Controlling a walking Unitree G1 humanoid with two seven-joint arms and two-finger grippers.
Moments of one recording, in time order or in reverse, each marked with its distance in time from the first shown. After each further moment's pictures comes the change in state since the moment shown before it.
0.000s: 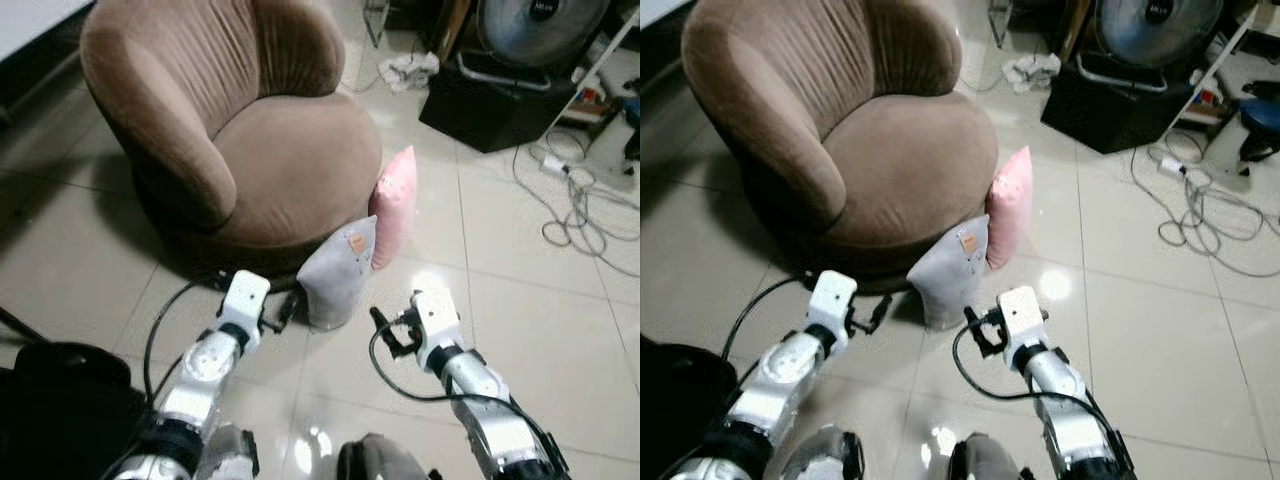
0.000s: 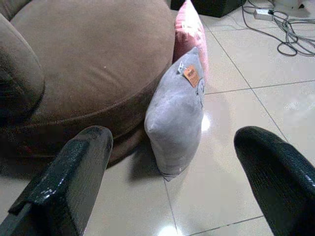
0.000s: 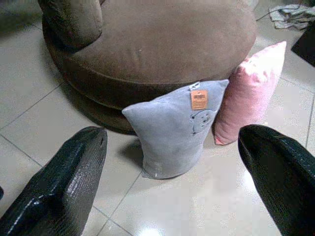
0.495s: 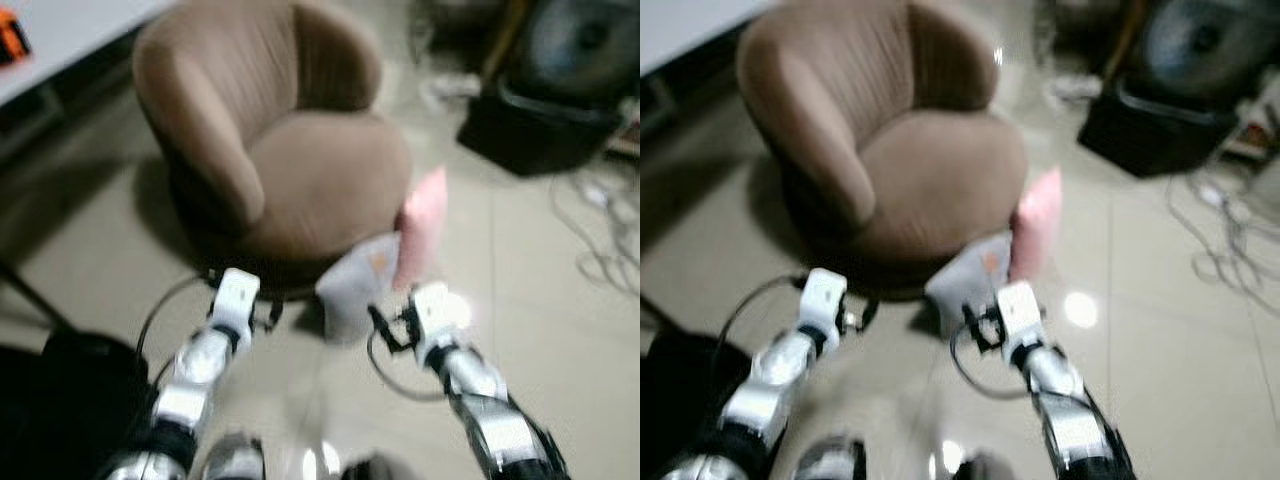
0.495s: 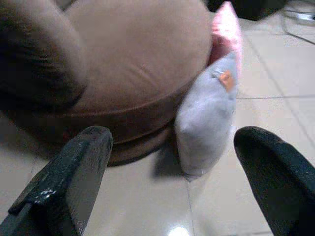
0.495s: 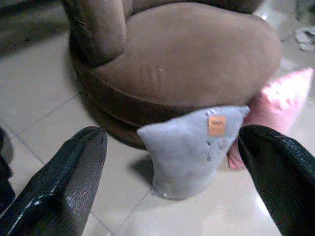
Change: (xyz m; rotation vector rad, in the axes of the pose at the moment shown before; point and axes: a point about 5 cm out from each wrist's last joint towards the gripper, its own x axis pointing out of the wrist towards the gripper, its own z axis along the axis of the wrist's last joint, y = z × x) left arm 0.000 0.005 -0.002 -0.015 0.019 0.029; right arm 0.001 0.000 0.002 -0.005 -0.008 0.003
